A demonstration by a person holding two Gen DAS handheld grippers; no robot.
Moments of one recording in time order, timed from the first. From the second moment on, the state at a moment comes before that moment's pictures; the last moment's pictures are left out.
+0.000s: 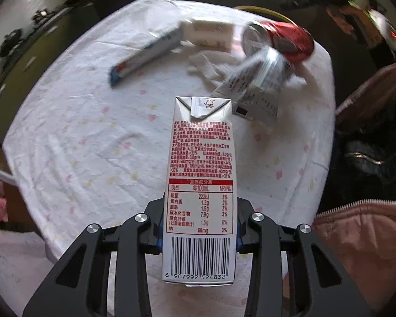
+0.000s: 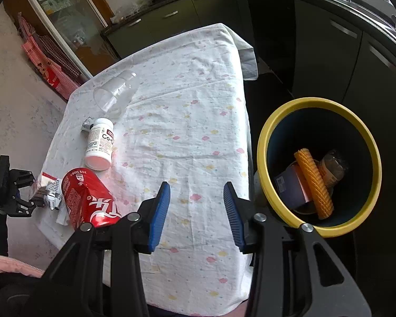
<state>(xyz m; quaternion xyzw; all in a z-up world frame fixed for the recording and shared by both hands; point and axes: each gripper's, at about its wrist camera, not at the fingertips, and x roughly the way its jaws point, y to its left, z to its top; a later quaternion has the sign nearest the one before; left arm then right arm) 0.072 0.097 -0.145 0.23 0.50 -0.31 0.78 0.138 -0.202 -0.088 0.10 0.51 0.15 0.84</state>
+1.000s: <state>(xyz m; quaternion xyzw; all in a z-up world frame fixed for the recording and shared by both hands) 0.112 -0.009 0.003 0.25 0.39 -0.29 0.84 0.100 -0.283 -0.099 0.17 0.48 0.12 0.86</state>
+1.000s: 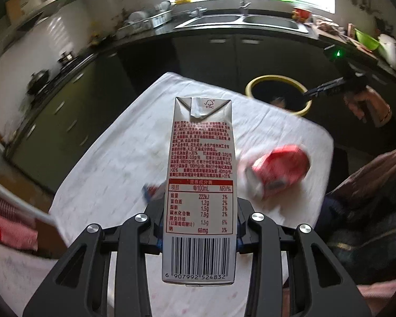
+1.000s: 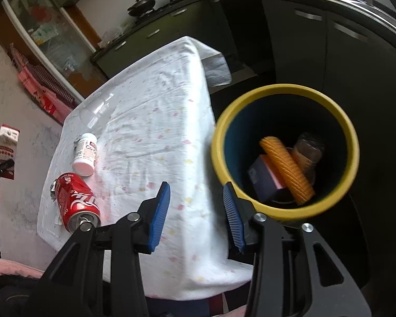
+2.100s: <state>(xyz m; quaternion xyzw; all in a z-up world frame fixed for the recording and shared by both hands) 0.250 -0.375 -0.067 0.30 0.40 -0.42 0.75 0.031 -0.407 -0.116 0.24 0.44 0.00 0.86</state>
